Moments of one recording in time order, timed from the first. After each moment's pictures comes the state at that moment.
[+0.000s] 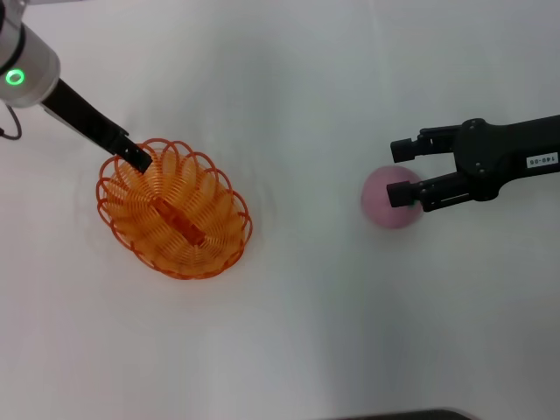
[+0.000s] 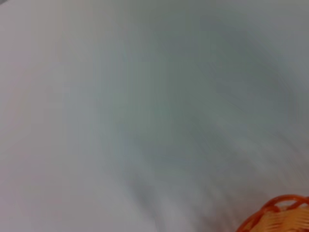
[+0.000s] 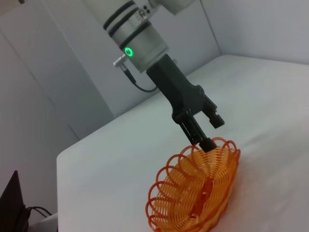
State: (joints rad) left arm -0.94 -2.08 1.01 0.81 2.86 1.41 -2.42; right arm 0.54 1.96 -0.73 -0.65 -2.08 -1.78 1.58
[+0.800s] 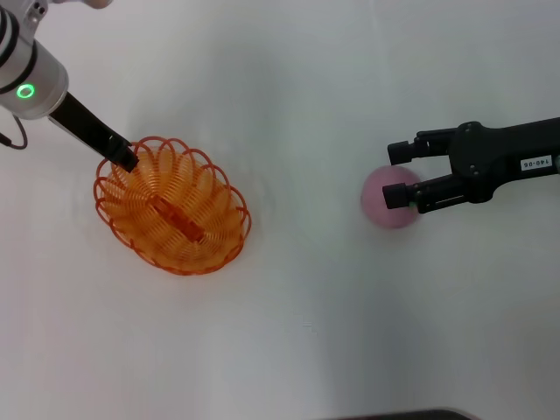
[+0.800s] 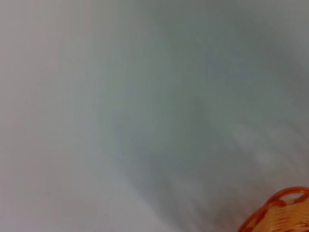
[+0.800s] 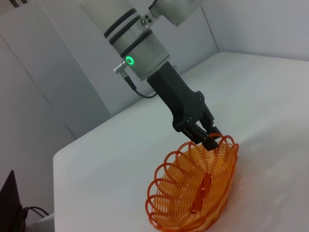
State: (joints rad) left arm -0.93 -2.09 1.06 0.77 2.86 1.35 -2.43; right arm 0.54 1.97 -0.73 -0.64 -2.08 -1.76 1.58
